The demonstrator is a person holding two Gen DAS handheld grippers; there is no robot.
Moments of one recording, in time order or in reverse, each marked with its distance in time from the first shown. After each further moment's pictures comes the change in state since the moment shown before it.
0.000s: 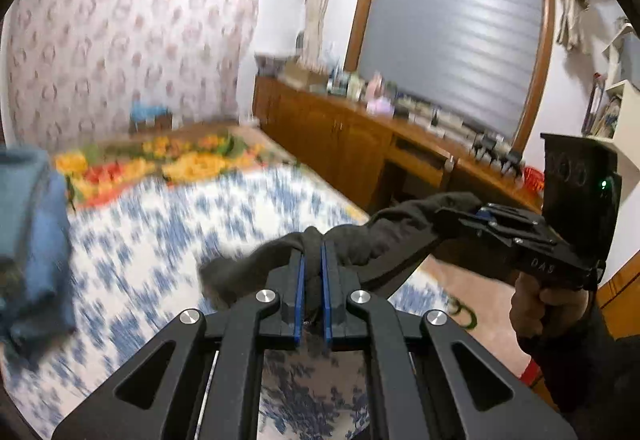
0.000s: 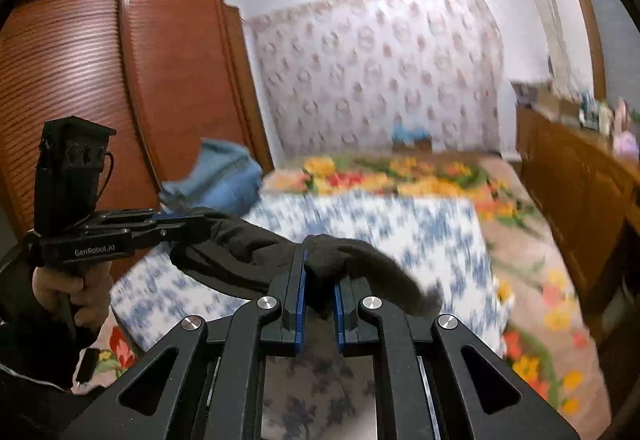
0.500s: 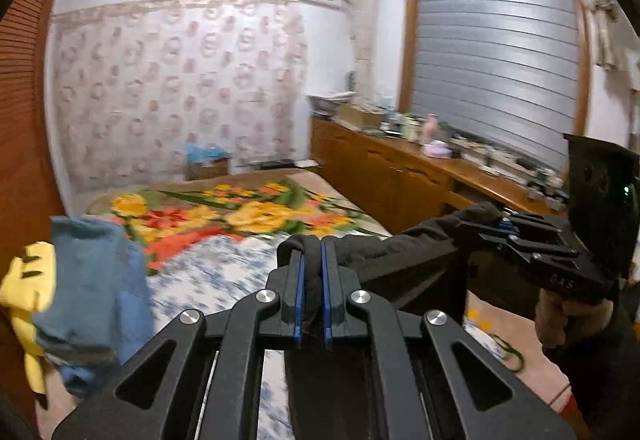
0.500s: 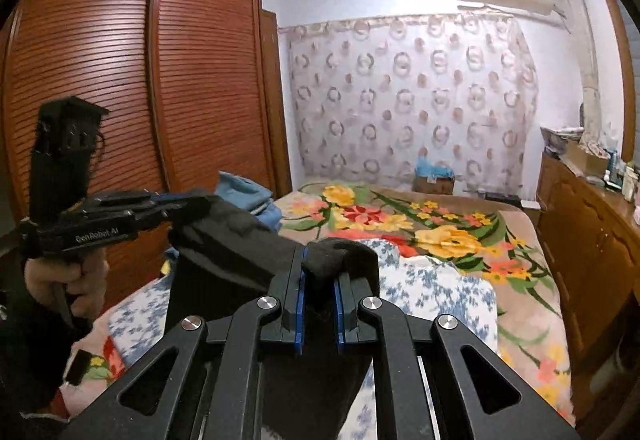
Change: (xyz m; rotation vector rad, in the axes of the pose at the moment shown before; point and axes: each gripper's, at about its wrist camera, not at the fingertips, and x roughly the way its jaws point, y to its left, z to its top) left arm -0.014 0.061 0.063 0.000 -0.109 0.220; right arm 0.069 0.008 0.088 -0.125 -0.023 0.040
